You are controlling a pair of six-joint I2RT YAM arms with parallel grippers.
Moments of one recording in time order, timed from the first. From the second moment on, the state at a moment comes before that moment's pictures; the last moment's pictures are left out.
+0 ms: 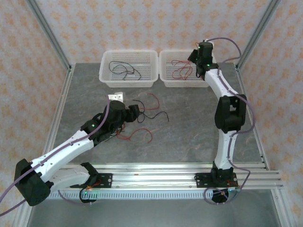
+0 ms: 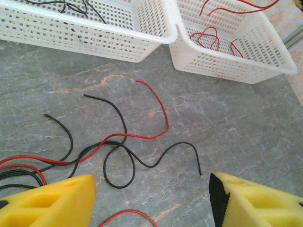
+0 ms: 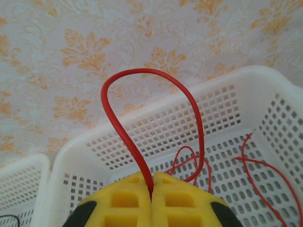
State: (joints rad) left arm -0.65 1.05 0.84 -0.35 -0.29 -0.65; right arm 0.14 2.13 1.90 -0.19 0.11 0.49
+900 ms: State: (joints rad) left arm -0.65 1.05 0.84 -0.40 -0.31 -0.71; right arm 0.10 2.48 2.22 -0.45 0.03 0.58
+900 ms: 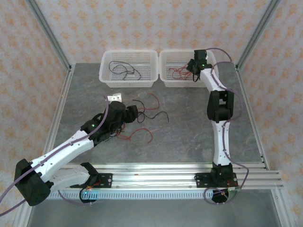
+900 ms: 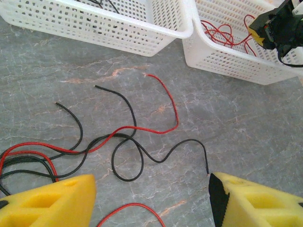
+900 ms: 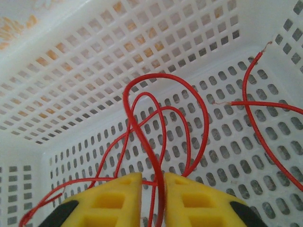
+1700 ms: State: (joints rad) left arm -0.66 1.06 0.83 -0.44 -0.31 -0.75; right arm 0.10 2.38 2.23 -0.67 0.20 0.37
